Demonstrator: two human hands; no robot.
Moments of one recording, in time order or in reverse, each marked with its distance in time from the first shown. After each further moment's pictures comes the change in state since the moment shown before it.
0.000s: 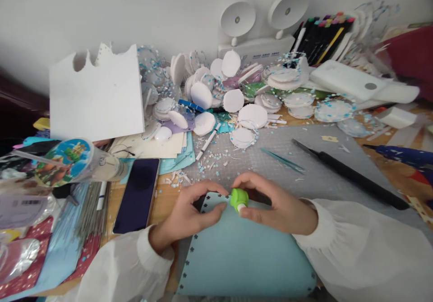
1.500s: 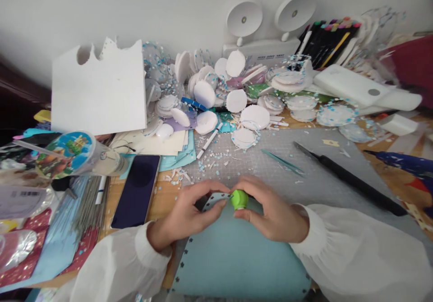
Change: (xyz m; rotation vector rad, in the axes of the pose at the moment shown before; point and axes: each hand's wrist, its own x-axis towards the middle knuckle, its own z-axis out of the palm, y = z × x) left_hand -0.001 0.002 0.001 0.024 0.008 0.091; right_hand -0.002 0.005 0.011 -0.267 0.070 -0.170
